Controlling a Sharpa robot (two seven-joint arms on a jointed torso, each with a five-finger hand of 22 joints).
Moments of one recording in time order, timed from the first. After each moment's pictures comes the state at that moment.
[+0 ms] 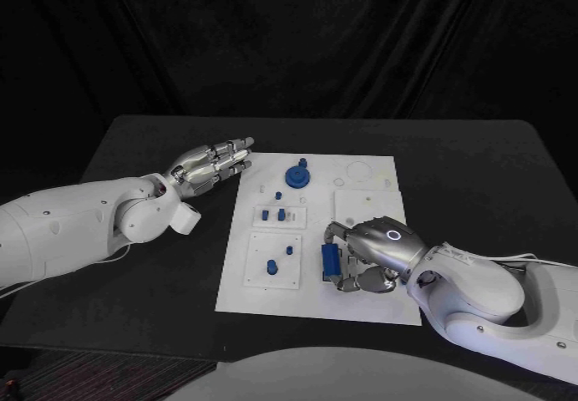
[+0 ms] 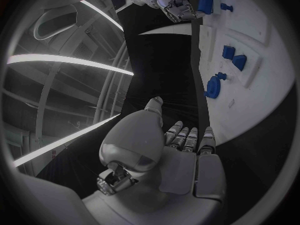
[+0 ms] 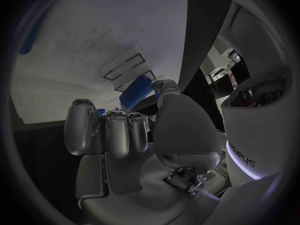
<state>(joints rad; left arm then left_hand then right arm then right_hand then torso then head) 1.22 -0.92 -0.22 1.33 -0.21 0.17 0.51 1.31 0.27 -0.21 0.14 0.46 0.15 0.13 0.06 0.03 0.00 0.09 0.00 0.00 0.00 0.09 0.00 0.00 0.15 0.00 0.18 0.00 0.00 1.12 -0.96 -0.25 1.98 -1.91 -0.35 -0.36 1.18 -0.10 -0.10 0.27 1.15 0.30 0.10 0.95 0.40 1.46 -0.01 1.57 1.31 1.46 -0.07 1.53 1.31 0.04 1.45 0.04 1.32 1.31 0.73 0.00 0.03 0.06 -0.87</state>
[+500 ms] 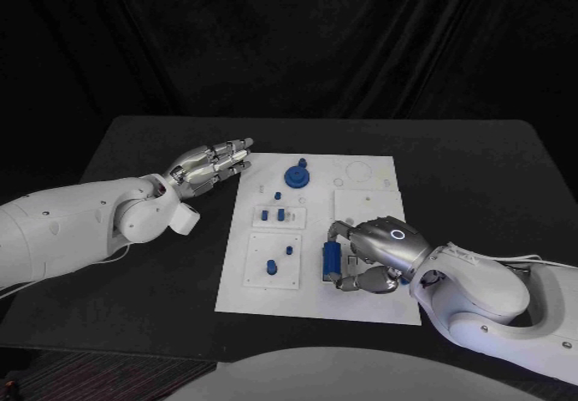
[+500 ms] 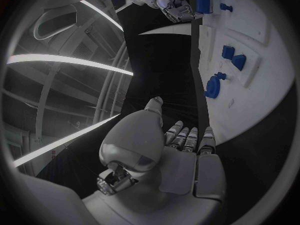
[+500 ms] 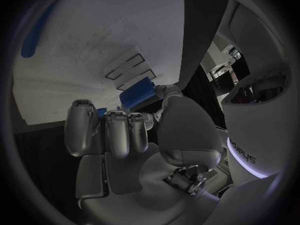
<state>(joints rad) 1.22 -0.92 -0.22 1.33 -0.21 0.17 0.51 1.31 0.27 -0.21 0.14 0.46 0.15 0.13 0.06 0.03 0.00 0.10 0.00 0.00 0.00 0.09 0.00 0.00 0.15 0.00 0.18 0.00 0.00 1.12 -0.97 -0.25 1.98 -1.89 -0.37 -0.36 1.09 -0.09 -0.04 0.28 1.18 0.32 0.12 0.94 0.37 1.47 -0.01 1.57 1.31 1.47 -0.07 1.53 1.31 0.04 1.46 0.04 1.34 1.31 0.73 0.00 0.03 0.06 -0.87</state>
